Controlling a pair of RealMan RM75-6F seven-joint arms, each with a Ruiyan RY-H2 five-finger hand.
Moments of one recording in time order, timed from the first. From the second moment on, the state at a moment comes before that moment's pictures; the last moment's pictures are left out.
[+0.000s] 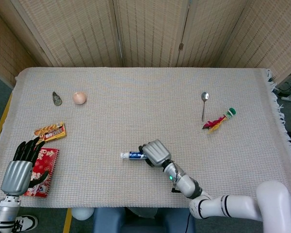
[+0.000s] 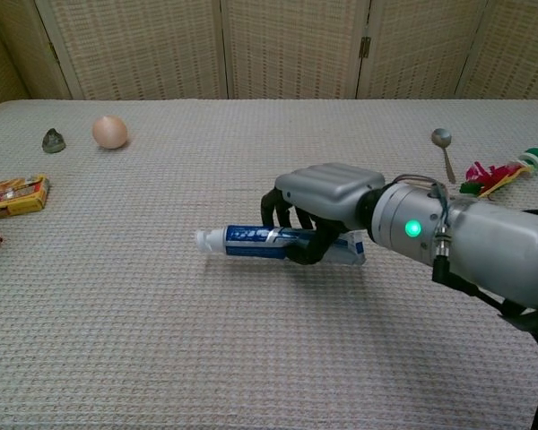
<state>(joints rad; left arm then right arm) -0.16 -1.20 -0.06 -1.68 1.57 1.47 0.16 0.85 -1.70 0.18 -1.53 -1.01 0.88 -0.59</state>
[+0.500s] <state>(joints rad) -0.35 -1.28 -0.14 -1.69 1.64 1.36 0.07 0.78 -1.59 0.21 -1.61 -1.28 0.93 -0.06</state>
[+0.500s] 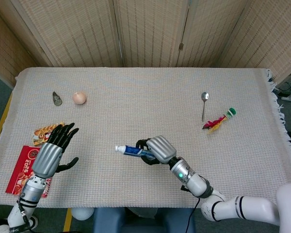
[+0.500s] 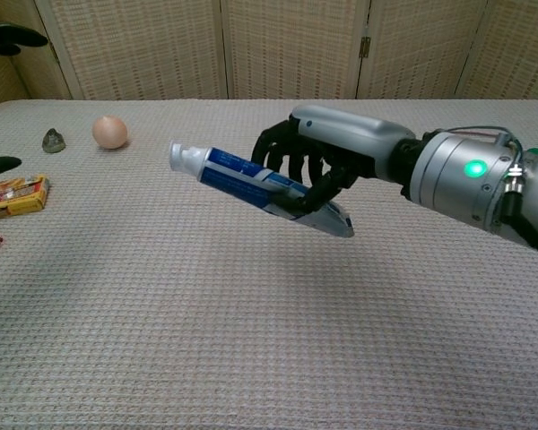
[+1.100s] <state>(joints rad) -0.47 -1.40 -0.18 -1.72 1.65 1.31 0.17 0.75 -1.66 0.15 -1.45 -1.53 1.05 0.37</state>
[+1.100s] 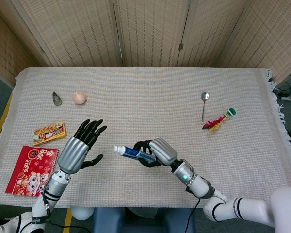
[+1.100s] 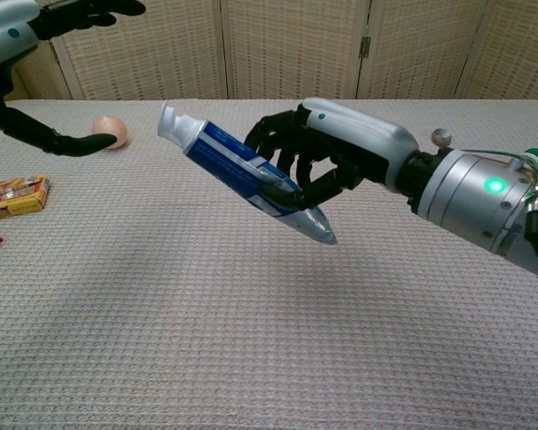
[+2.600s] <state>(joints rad) -0.57 -1.37 -0.25 -1.92 1.39 1.14 -0.24 0.78 -1.72 0.16 -1.50 -1.50 1.03 0.30</state>
